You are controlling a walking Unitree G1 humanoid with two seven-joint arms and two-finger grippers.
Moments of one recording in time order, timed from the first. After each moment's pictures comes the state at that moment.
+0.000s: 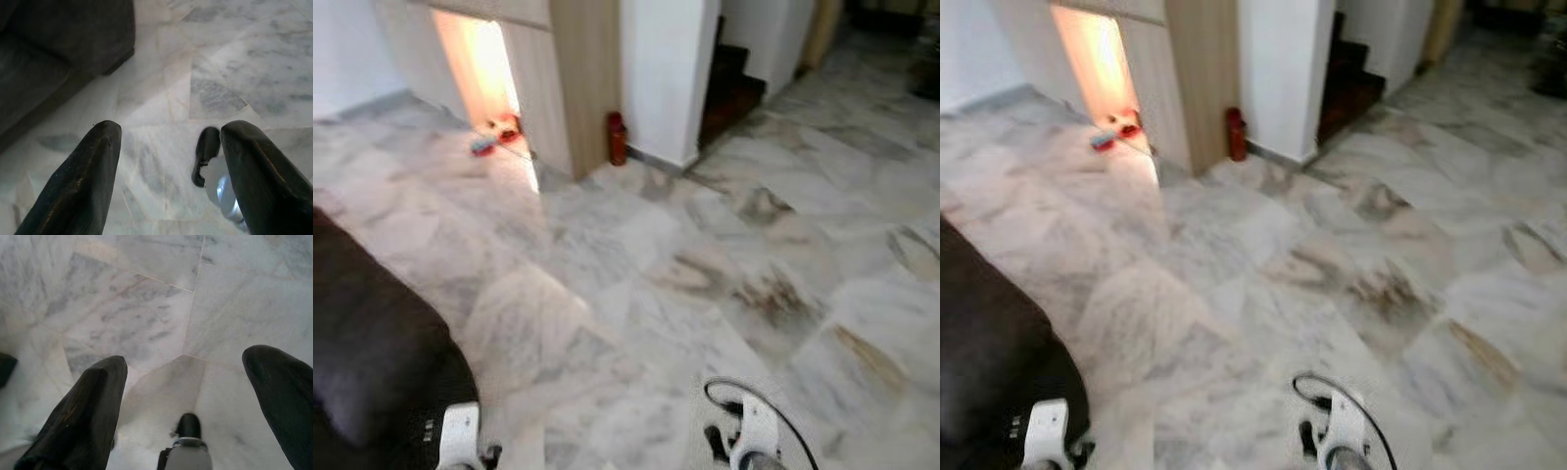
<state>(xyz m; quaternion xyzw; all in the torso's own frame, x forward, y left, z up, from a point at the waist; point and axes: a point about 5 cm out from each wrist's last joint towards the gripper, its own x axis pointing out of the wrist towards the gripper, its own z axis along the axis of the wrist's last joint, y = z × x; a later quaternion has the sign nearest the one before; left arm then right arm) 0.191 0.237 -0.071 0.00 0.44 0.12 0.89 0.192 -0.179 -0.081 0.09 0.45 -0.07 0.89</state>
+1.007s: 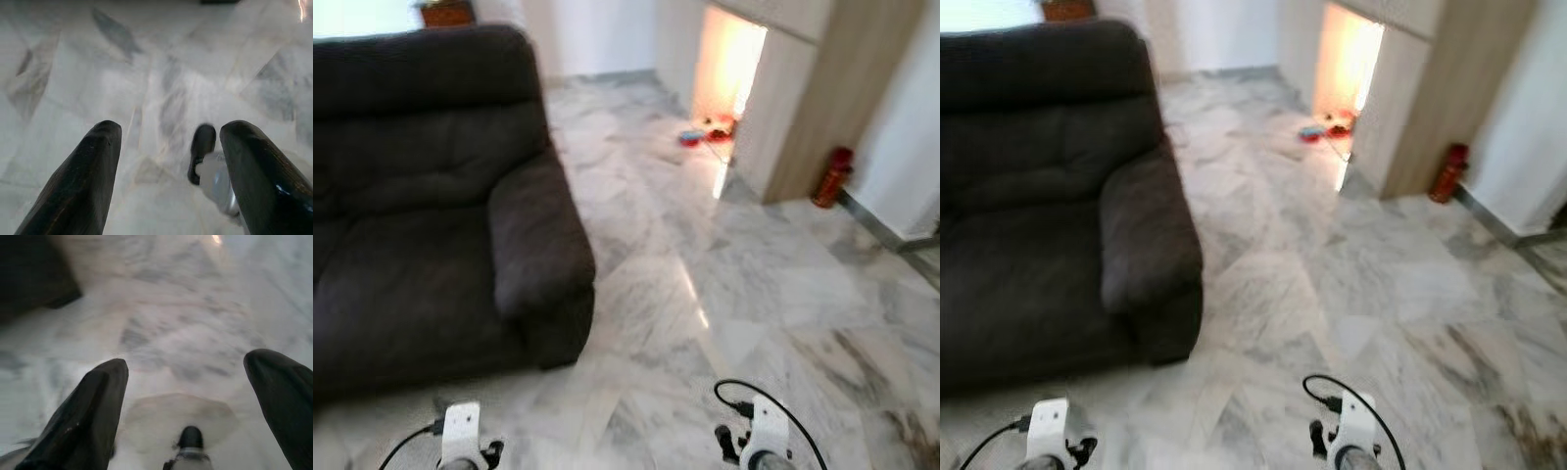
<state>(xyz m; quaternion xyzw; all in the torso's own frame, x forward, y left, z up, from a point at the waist) 0.190 0.242 -0.070 0.00 0.44 0.13 0.89 0.202 -0.166 -0.077 0.10 0.44 -0.06 0.89</state>
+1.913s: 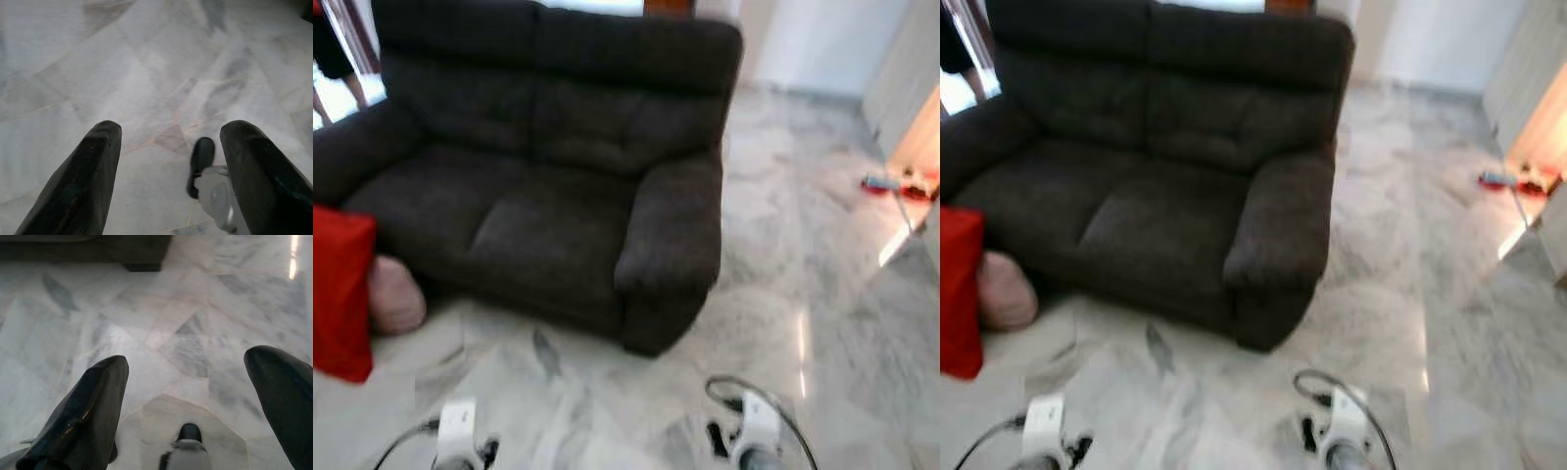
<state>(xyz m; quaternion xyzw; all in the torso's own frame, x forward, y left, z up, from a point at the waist) 0.196 0.244 -0.066 0.00 0.43 0.13 0.89 0.202 -0.166 -0.077 0.09 0.44 -0.06 0.89</state>
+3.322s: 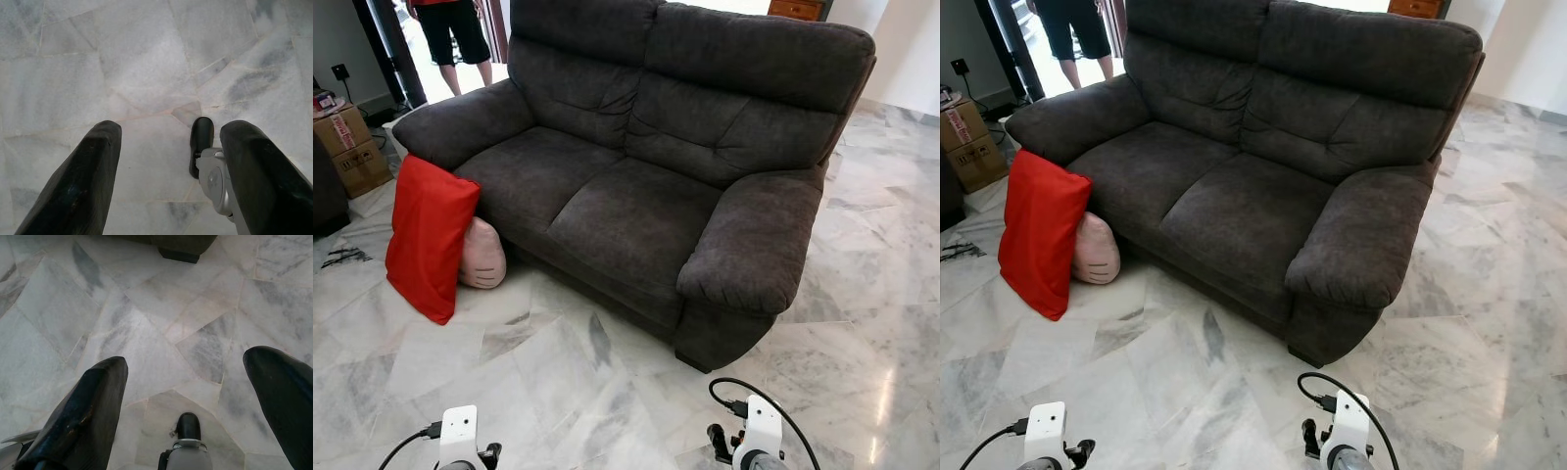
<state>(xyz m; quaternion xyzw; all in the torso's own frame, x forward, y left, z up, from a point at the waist) 0.192 0.240 -0.069 0.00 0.43 0.13 0.89 0.196 -0.174 -0.080 0.11 0.44 -0.08 0.89</state>
